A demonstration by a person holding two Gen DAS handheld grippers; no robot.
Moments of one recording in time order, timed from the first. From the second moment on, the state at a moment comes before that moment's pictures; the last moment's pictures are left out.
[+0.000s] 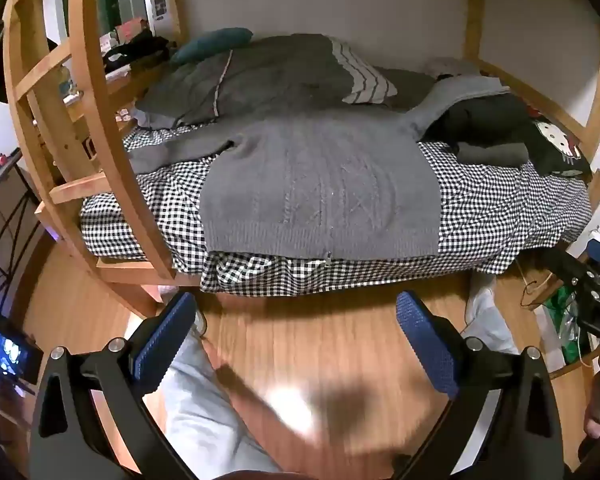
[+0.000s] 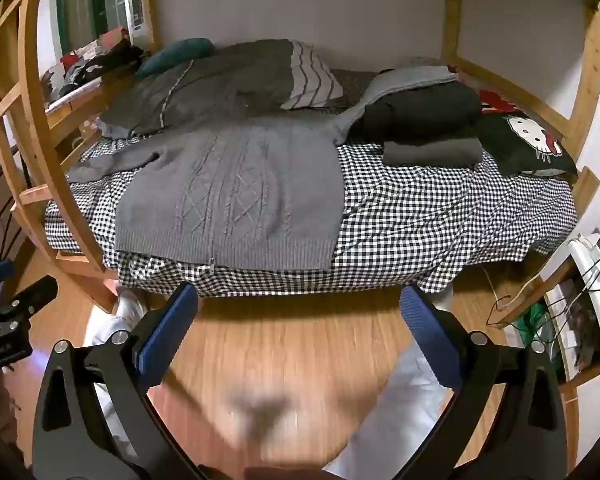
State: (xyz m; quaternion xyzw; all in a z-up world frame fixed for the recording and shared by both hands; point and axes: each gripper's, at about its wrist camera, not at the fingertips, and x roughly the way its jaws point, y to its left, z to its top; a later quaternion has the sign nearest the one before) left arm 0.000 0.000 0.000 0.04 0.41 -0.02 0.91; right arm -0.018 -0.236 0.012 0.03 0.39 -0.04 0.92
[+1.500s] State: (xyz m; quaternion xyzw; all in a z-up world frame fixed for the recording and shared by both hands) left arm 0.002 -0.003 -0.006 0.05 0.42 -0.02 0.91; right arm -0.014 -0.229 0.002 0.03 0.40 -0.03 0.92
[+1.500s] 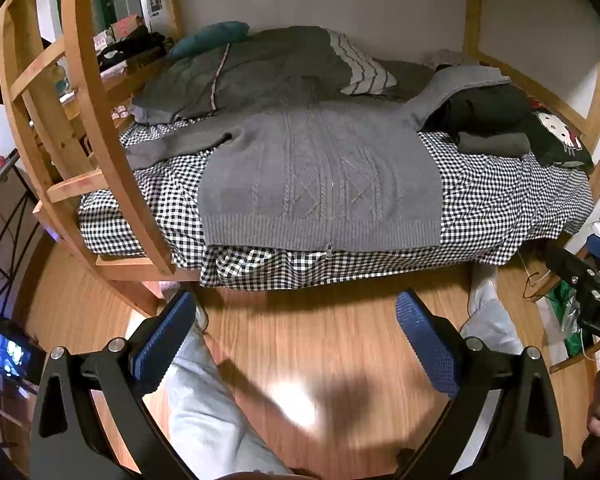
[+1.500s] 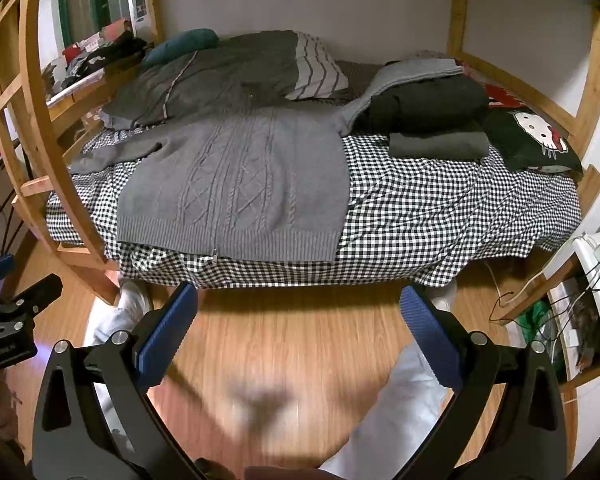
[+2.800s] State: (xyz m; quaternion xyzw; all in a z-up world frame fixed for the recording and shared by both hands) left arm 0.008 -0.008 -0.015 0.06 0.43 -0.02 0.90; right arm -0.009 -0.232 0.001 0.04 0.41 -0.03 0.91
